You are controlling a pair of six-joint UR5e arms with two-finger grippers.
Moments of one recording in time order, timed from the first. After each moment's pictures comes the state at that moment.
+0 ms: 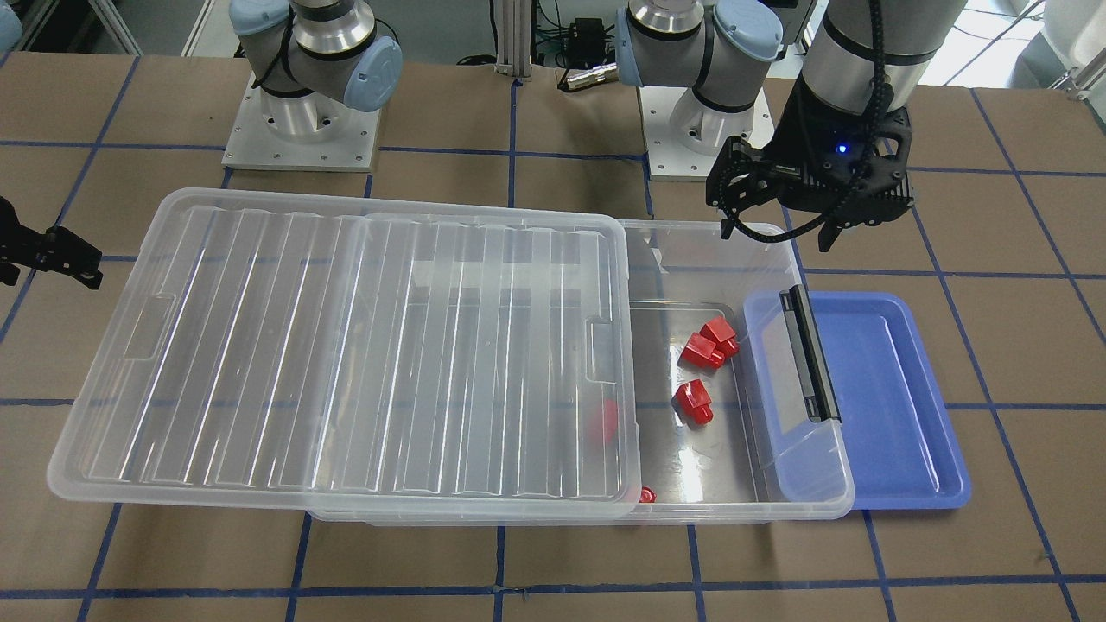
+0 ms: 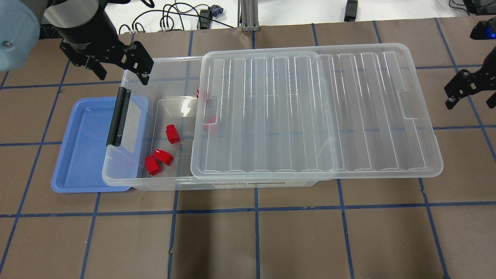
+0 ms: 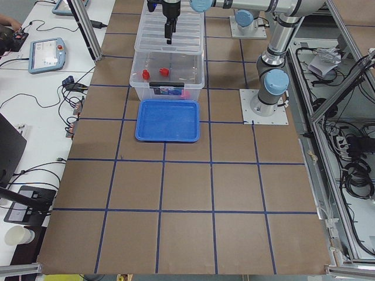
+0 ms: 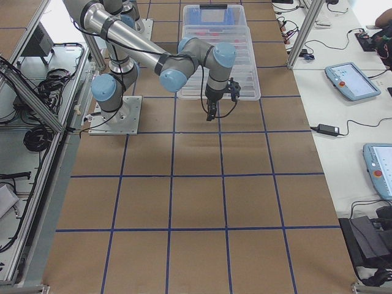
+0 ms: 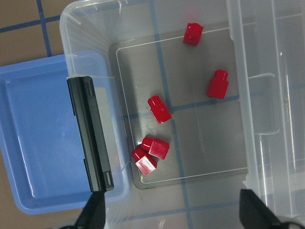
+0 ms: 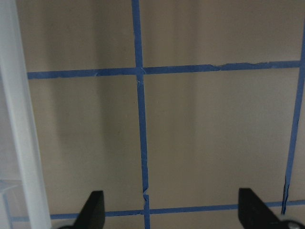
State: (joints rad) left arm -1.57 -1.62 -1.48 -1.58 1.61 0.17; right arm 1.07 -1.47 1.79 -1.80 -1.64 -0.46
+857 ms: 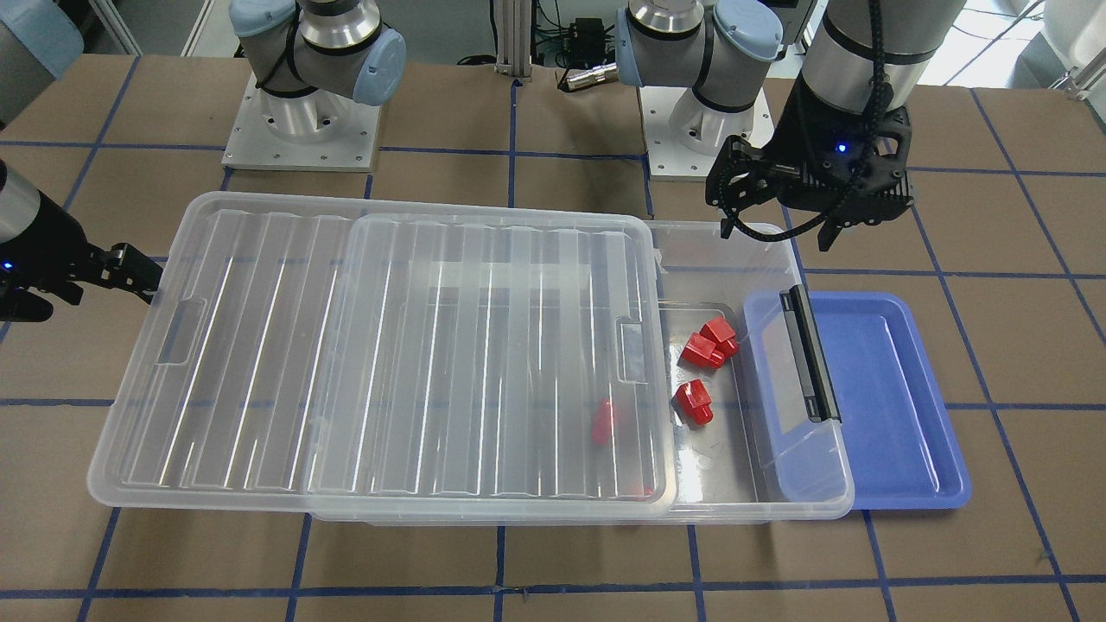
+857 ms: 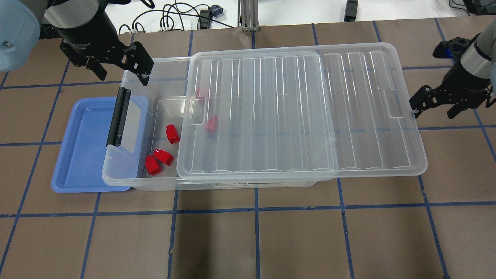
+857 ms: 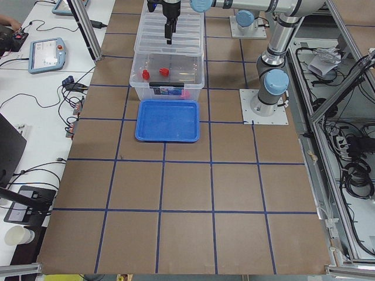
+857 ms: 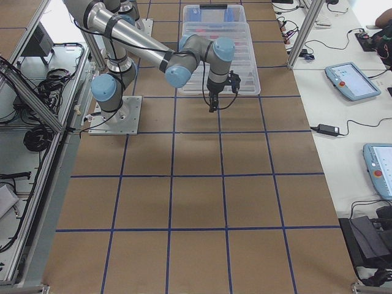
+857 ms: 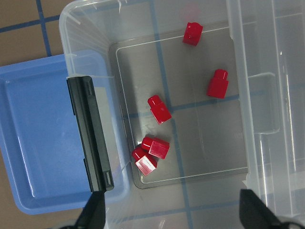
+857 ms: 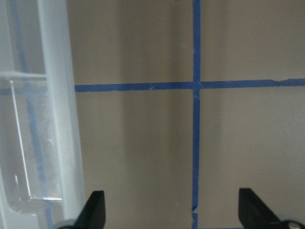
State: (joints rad) left arm -1.57 -1.61 -1.48 -1.58 1.61 0.18; right arm 1.20 -1.48 1.82 -1.84 -1.58 -0.35
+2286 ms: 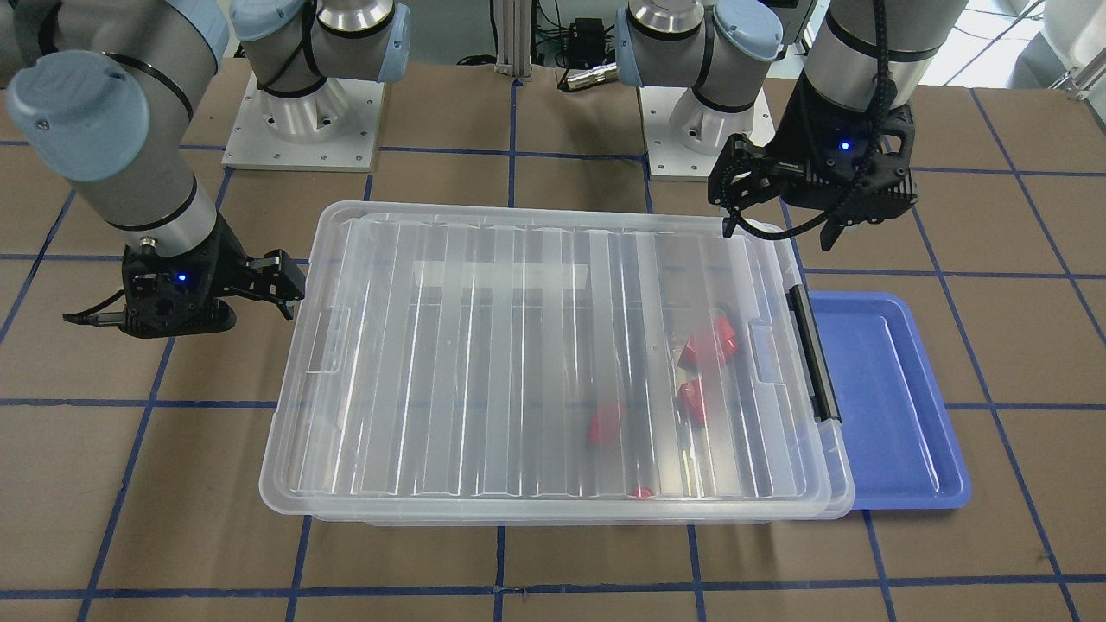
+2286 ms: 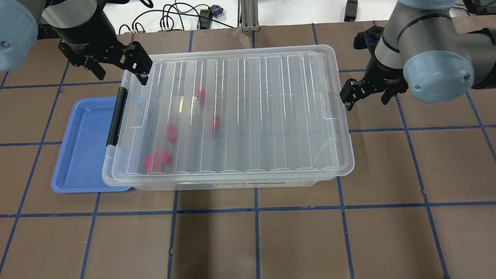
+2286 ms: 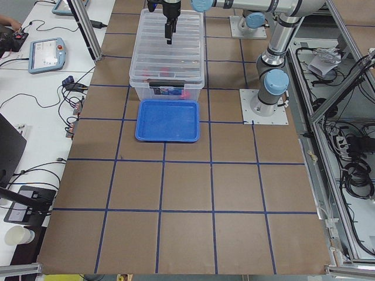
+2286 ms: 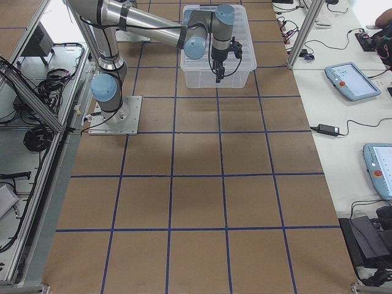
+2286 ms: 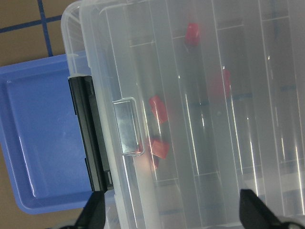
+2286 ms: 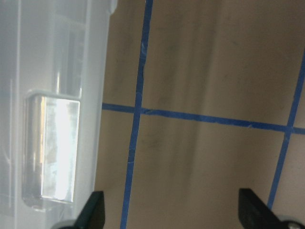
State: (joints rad) left arm -1.56 -1.61 -1.48 -1.58 1.61 0.18; right arm 1.49 -1.46 1.73 -1.84 -1.58 -0.22
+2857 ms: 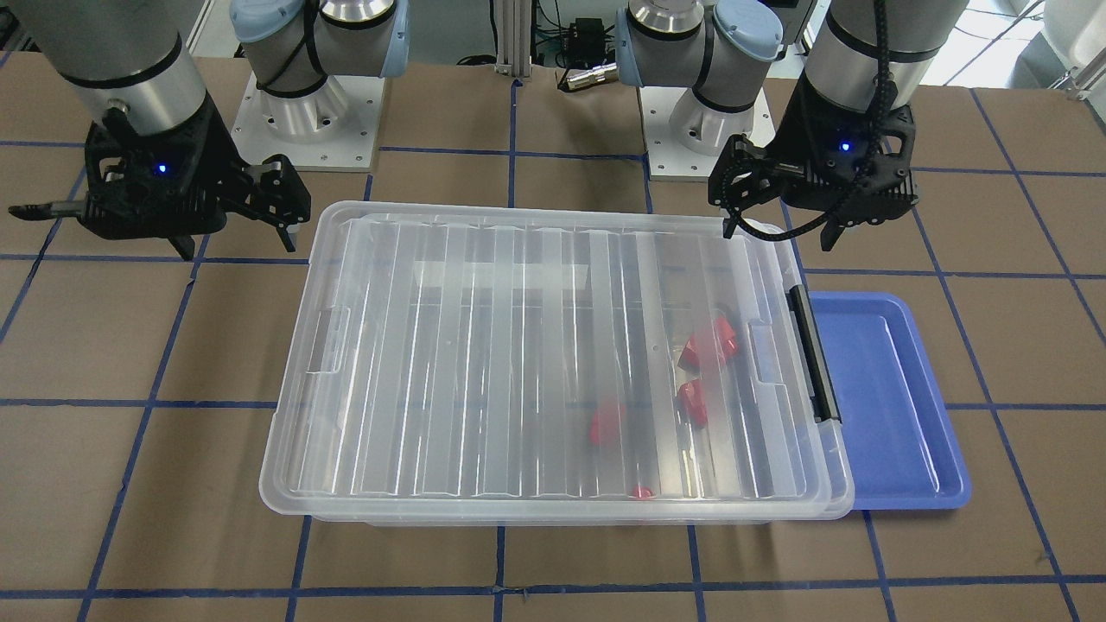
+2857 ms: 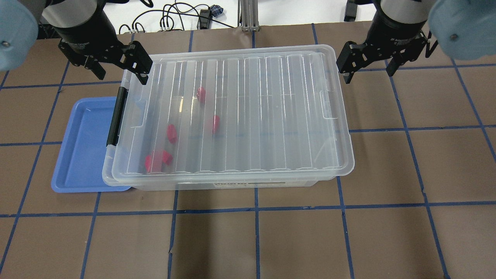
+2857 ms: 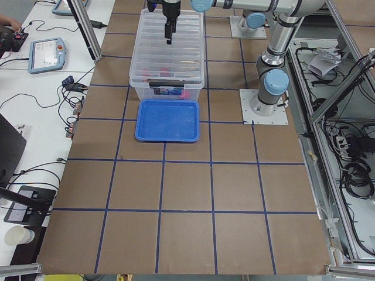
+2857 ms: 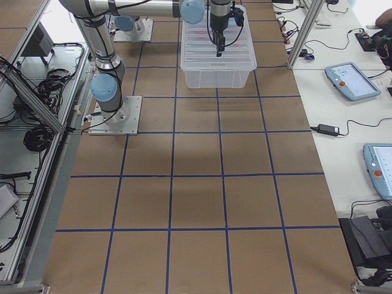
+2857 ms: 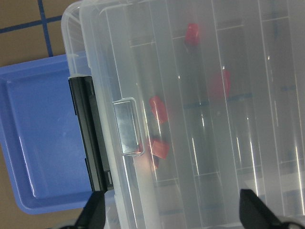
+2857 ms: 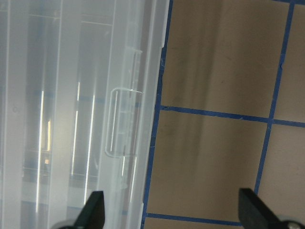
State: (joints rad) left arm -1.56 -1.61 -1.48 -1.58 1.61 0.18; right arm 1.58 -1.51 1.49 -1.58 -1.58 -0.12
